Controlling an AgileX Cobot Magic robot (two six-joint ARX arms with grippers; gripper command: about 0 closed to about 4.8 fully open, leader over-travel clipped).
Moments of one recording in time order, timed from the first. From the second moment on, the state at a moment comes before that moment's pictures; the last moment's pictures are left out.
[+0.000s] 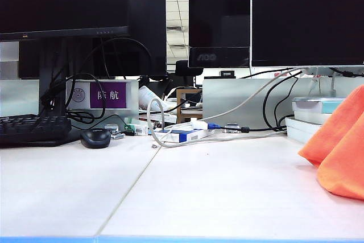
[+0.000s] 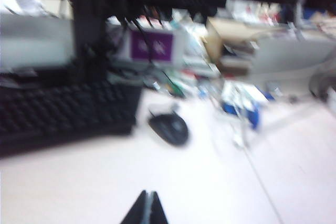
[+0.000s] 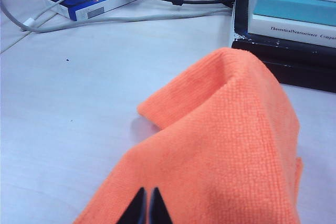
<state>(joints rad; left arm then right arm) -0.17 0.03 0.40 -0.40 -0.02 -0.08 0.85 0.07 0.05 -0.29 0.67 0.16</state>
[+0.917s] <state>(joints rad) -0.07 0.00 0.04 -0.24 -0.05 -0.05 0.85 0.07 0.05 -0.29 0.67 0.16</state>
